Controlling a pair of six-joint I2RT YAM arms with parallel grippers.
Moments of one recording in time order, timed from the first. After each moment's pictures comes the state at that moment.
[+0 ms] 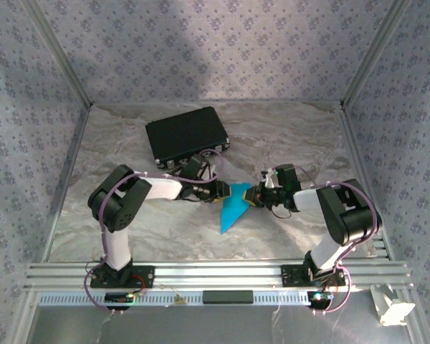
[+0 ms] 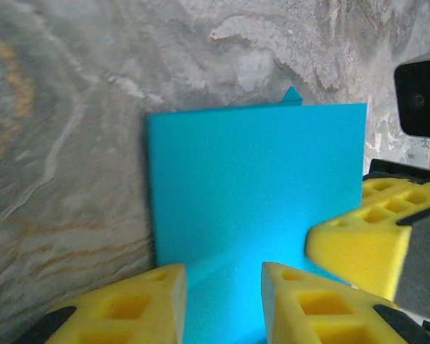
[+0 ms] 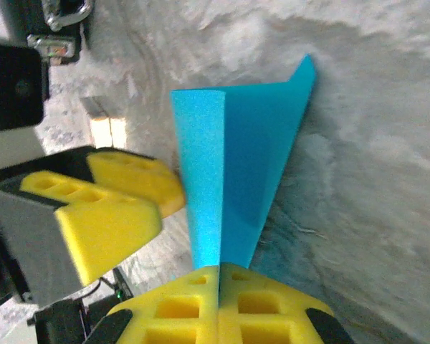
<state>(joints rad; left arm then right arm) -0.70 1.87 0.92 0.11 0.56 -0.89 0.29 1.62 0.49 0.28 -0.79 0.83</state>
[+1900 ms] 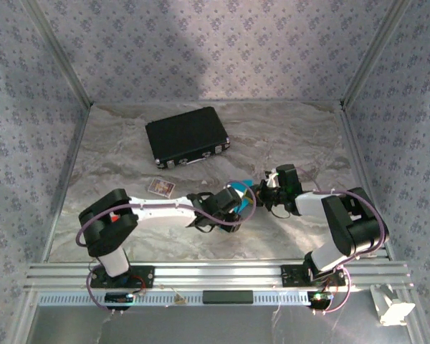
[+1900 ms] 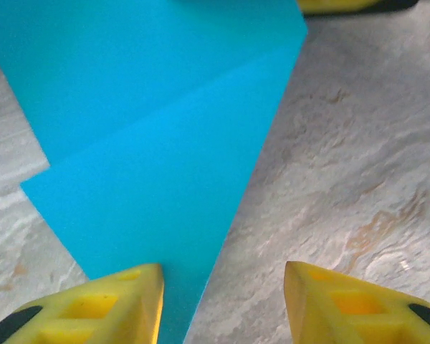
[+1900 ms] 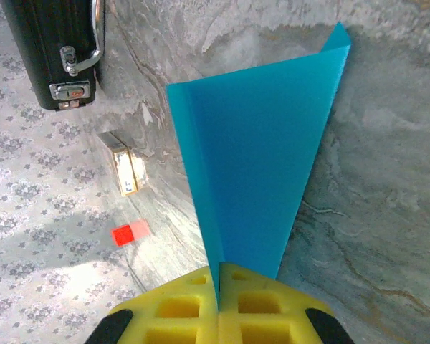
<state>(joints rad) -1.15 1.70 0.98 -0.31 -0.07 -0.54 0.31 1.53 0.47 0.30 -0.73 1.04</state>
